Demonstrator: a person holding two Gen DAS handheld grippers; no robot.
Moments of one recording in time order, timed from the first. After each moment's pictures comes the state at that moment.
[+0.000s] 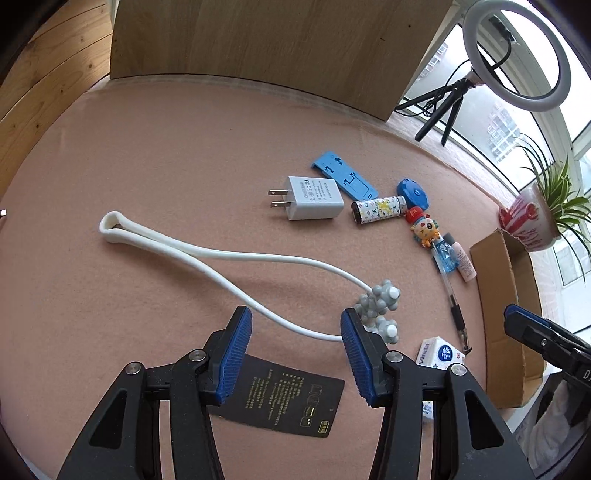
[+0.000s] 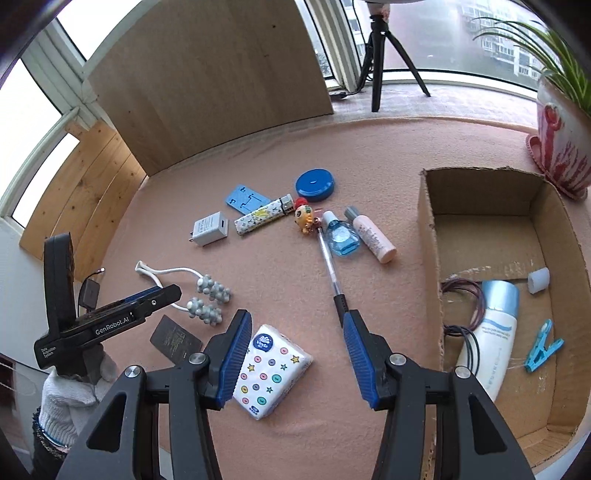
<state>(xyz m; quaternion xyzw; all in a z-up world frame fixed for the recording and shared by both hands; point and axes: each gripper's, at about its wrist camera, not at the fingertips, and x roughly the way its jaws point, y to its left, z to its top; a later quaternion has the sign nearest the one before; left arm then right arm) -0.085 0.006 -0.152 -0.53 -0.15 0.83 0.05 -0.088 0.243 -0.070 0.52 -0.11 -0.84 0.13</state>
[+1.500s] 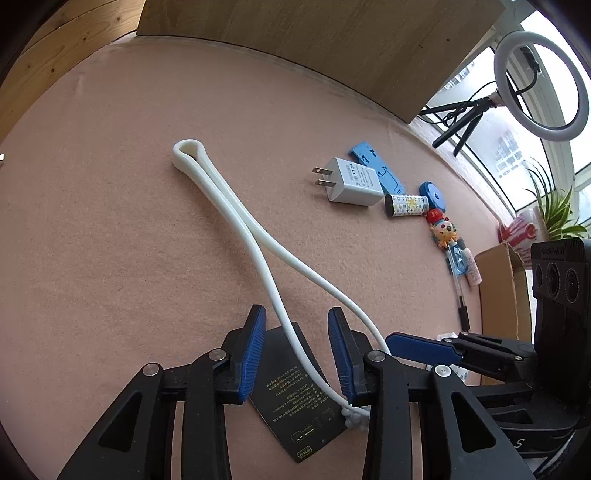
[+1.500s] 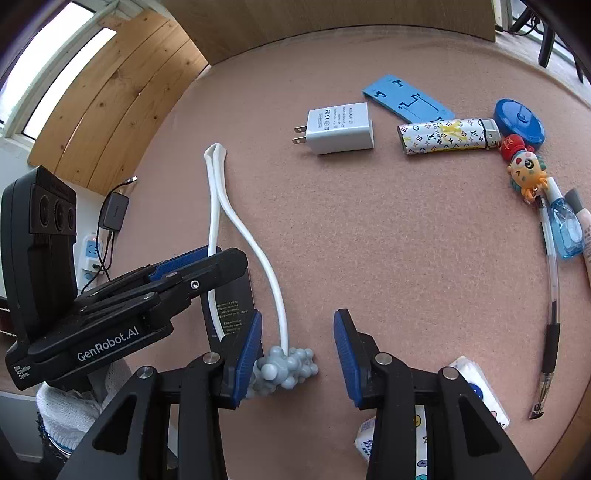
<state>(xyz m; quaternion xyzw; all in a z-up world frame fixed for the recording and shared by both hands) -0.076 -0.030 -0.179 -0.54 -0.21 0.81 0.05 -0.132 0.107 -0.142 0.63 -0.06 -0.72 0.28</state>
